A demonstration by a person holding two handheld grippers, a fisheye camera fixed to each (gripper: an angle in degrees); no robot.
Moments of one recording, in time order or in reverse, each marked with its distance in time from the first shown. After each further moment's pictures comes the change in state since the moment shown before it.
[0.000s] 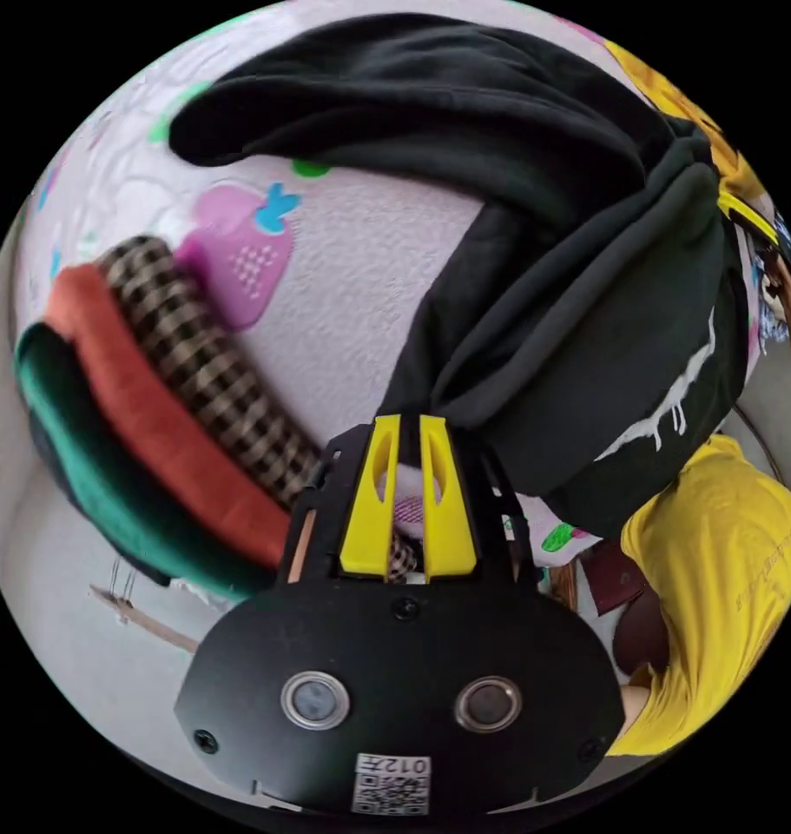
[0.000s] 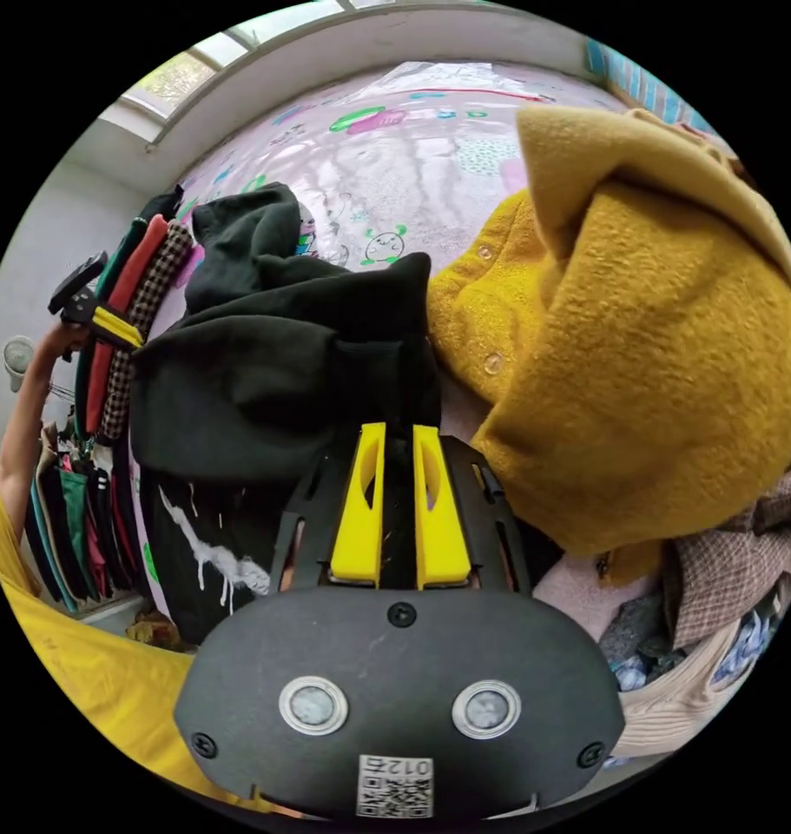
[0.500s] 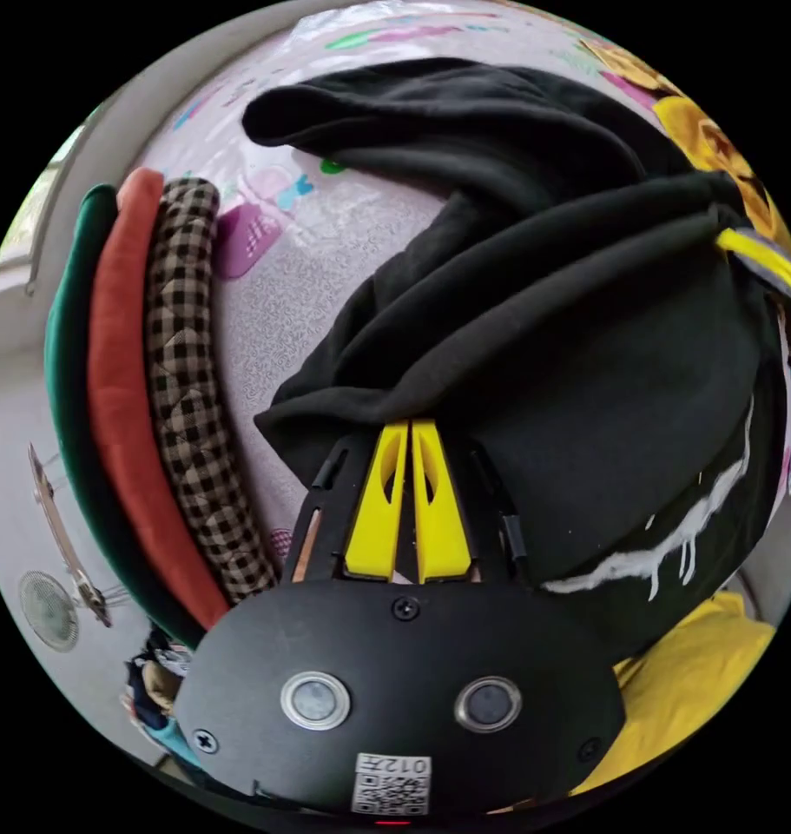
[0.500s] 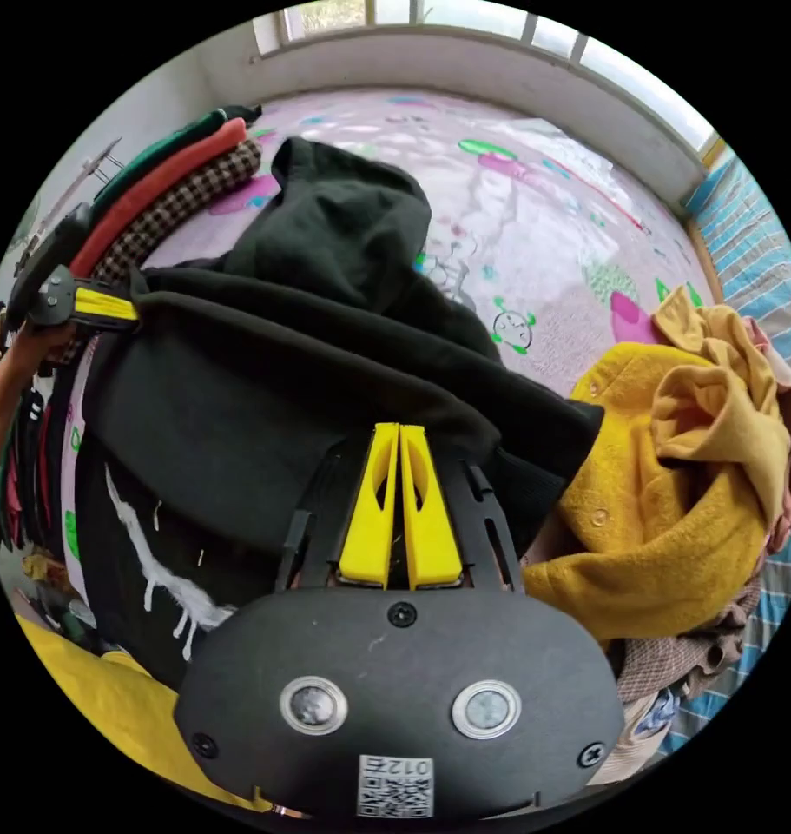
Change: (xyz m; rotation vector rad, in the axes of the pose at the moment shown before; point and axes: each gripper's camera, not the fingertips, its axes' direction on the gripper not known) left arm 0.132 0.075 0.084 0.343 -0.056 -0.381; right arm -0.159 -0.023 0.087 0.039 0.214 -0.326
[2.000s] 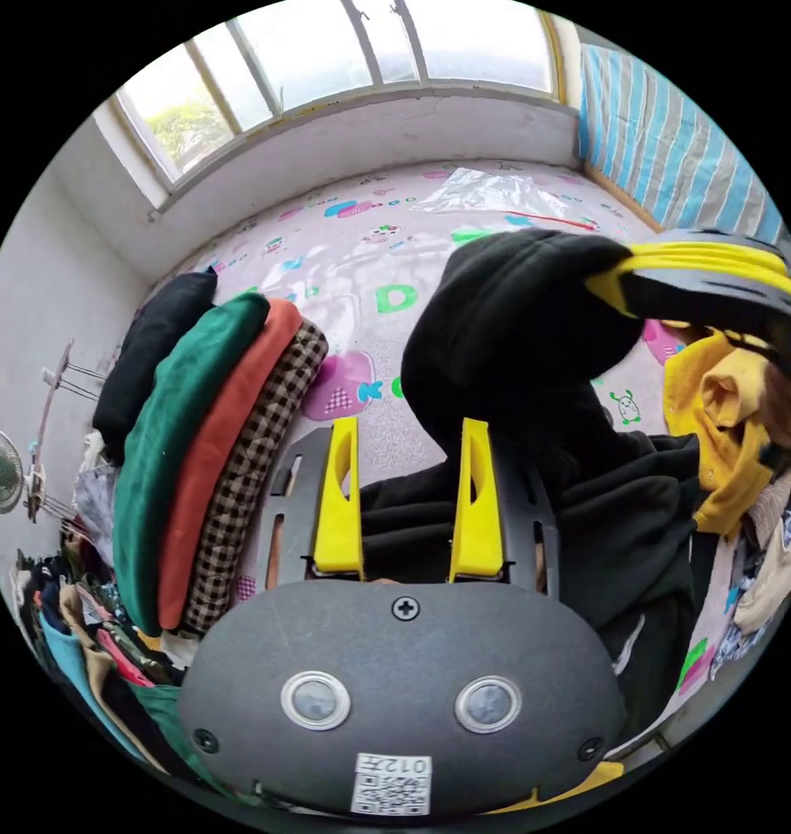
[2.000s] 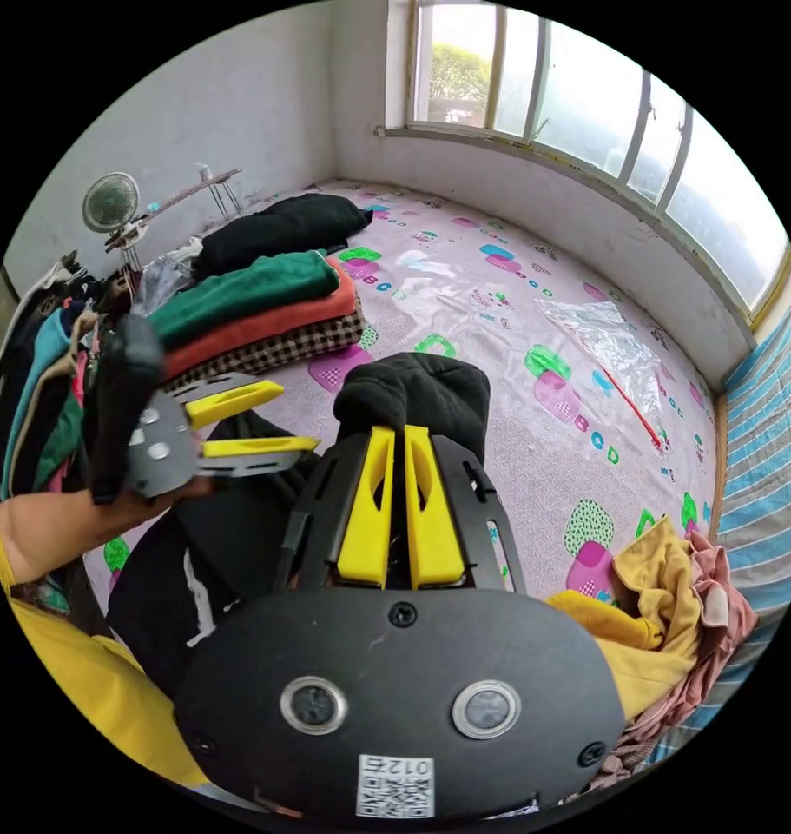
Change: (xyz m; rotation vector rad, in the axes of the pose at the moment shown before) left arm 0.041 0.106 -0.094 0.436 -0.020 -0.410; right arm -0.145 -0.107 -0.142 0.323 -0.060 -0.310
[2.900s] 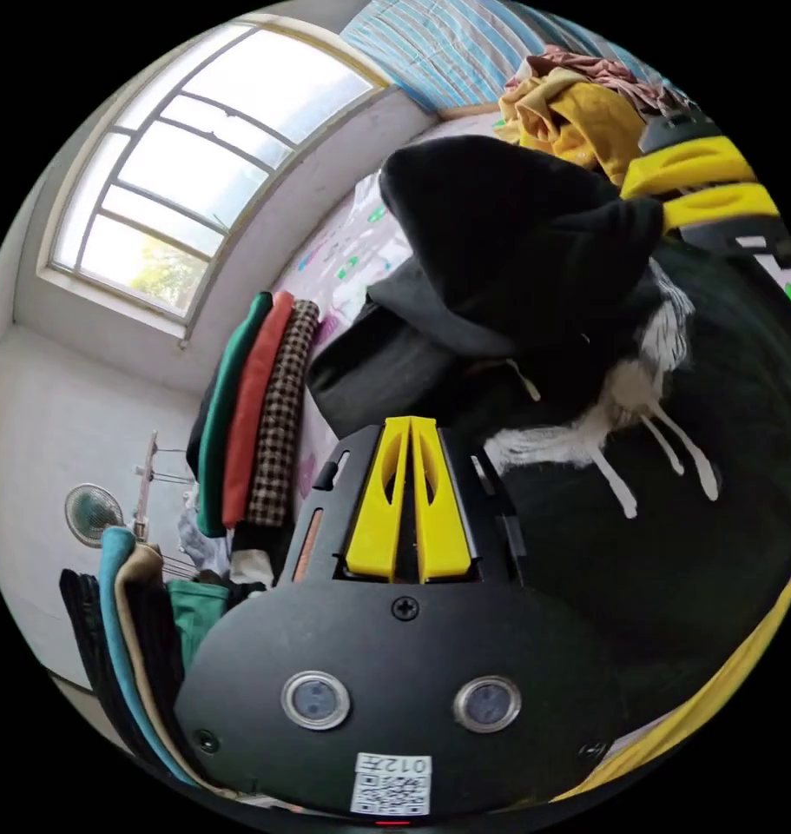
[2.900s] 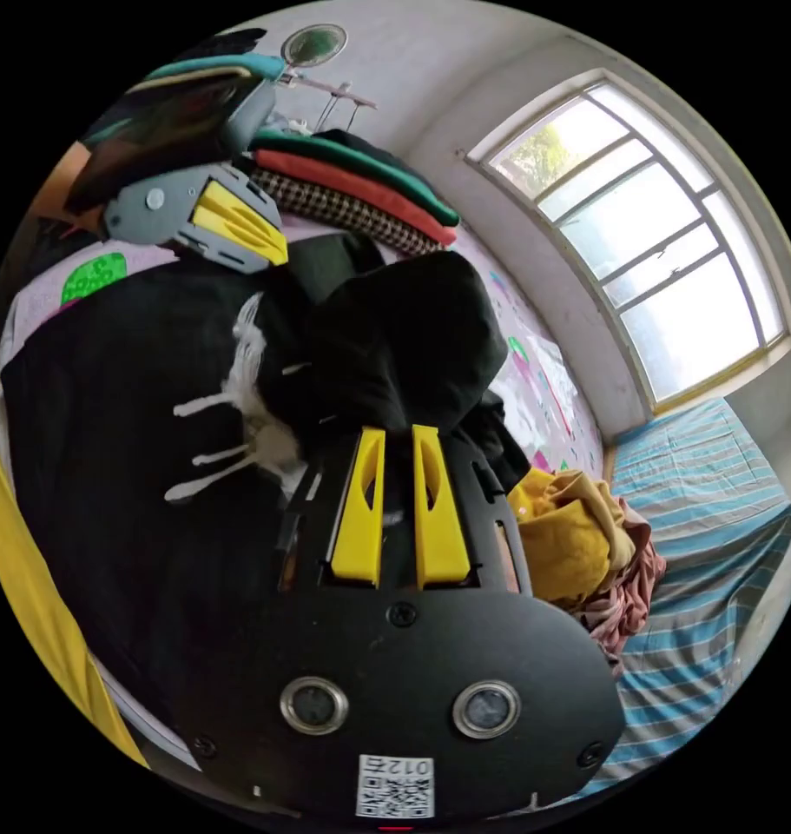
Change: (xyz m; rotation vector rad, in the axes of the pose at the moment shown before) left arm 0.042 0.286 -0.021 0.143 -0.273 0.451; right arm -0.215 0.321 -0.077 0.010 0.430 -0.341
